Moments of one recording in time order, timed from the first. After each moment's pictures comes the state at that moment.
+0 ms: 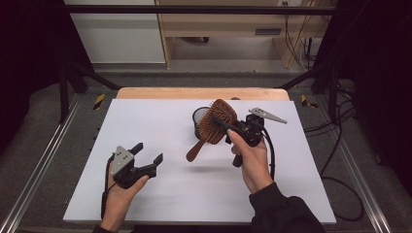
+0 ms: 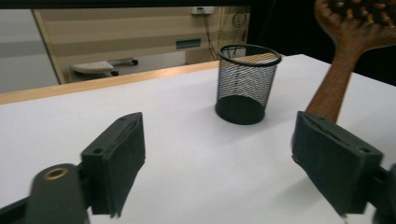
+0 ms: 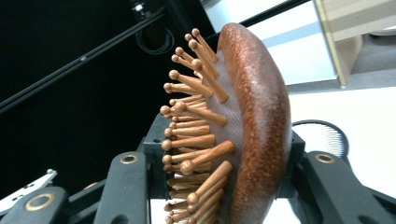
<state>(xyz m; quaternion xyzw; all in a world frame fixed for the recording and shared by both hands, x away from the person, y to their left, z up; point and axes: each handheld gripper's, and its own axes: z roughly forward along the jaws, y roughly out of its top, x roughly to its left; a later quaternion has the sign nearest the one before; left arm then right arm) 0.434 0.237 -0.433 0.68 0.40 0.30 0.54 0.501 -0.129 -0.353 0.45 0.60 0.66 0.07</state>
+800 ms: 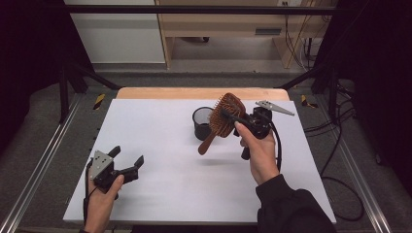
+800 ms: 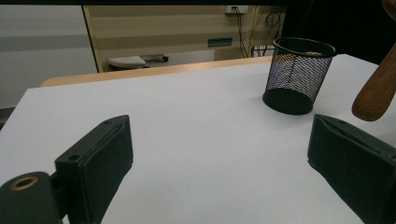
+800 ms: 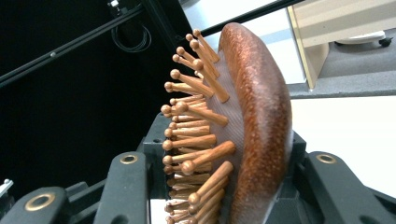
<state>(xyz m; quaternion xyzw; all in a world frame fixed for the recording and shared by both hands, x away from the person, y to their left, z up) 0.426 0.280 -0.441 0.66 0.44 0.33 0.52 0.515 -0.146 -0.339 0.46 0.61 0.64 0.11</state>
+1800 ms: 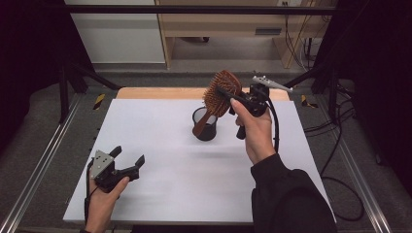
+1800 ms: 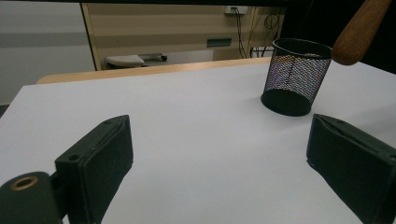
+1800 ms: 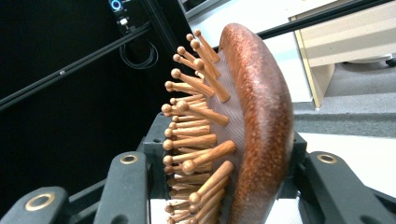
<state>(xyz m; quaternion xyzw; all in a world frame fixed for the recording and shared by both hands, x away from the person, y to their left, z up) 0.427 0.278 -0.443 0.66 0.44 0.32 0.53 0.546 -0.132 -0.290 0.45 0.60 0.66 0.11</state>
